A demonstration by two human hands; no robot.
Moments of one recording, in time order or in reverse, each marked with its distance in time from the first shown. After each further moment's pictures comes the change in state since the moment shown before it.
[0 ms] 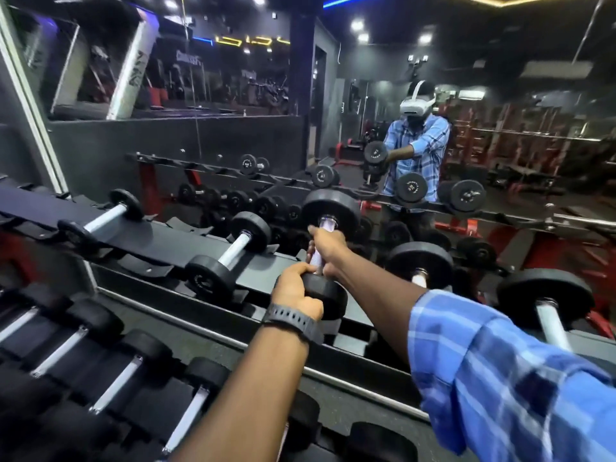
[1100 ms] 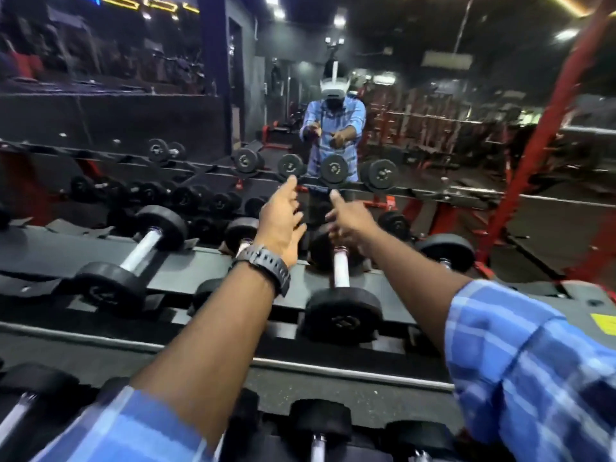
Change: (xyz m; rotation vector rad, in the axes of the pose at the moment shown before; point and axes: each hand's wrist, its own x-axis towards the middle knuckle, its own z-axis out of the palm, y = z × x) left_hand 0.013 -0.017 0.111 0.327 -0.404 0.242; right_hand -0.006 -0.053 -0.174 -0.377 0.255 -0.209
